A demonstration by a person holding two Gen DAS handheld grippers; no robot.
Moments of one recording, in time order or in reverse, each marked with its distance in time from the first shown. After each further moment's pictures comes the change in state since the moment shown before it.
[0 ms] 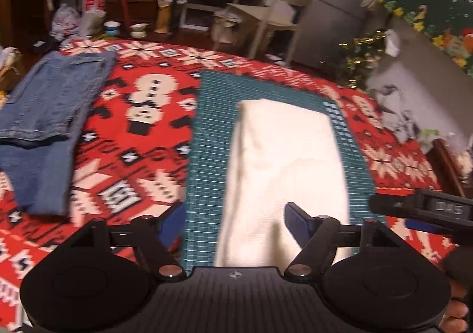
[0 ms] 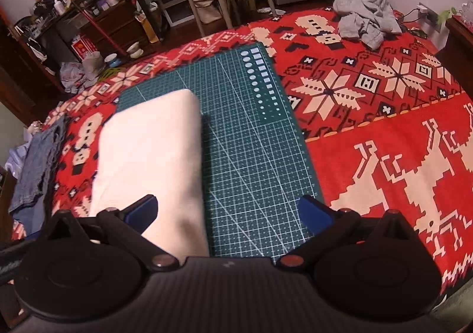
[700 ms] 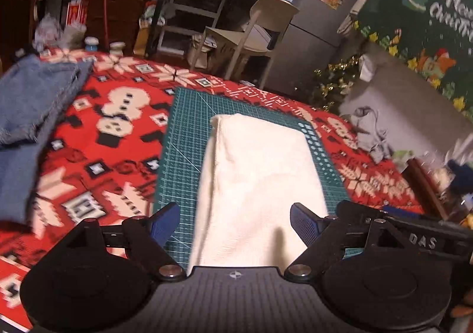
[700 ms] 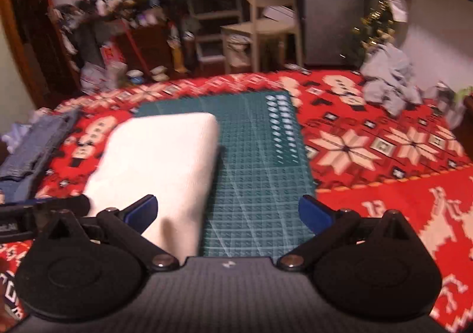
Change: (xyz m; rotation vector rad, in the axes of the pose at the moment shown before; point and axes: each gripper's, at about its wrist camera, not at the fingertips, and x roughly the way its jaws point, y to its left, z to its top) left arm 0.015 0.004 -0.009 -0.035 -0.137 -0.135; right arm 0.003 0.011 -0.020 -0.220 -0.230 0.086
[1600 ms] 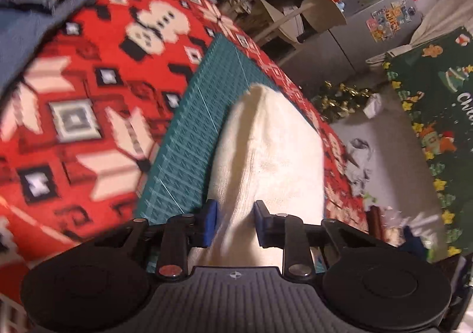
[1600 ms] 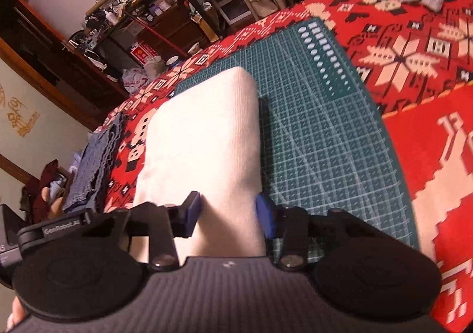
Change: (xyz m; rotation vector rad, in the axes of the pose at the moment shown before) left arm 0.022 0.048 -0.012 -0.430 0.158 -0.165; right arm 0.035 -0.028 -0.006 0.294 0.186 0.221
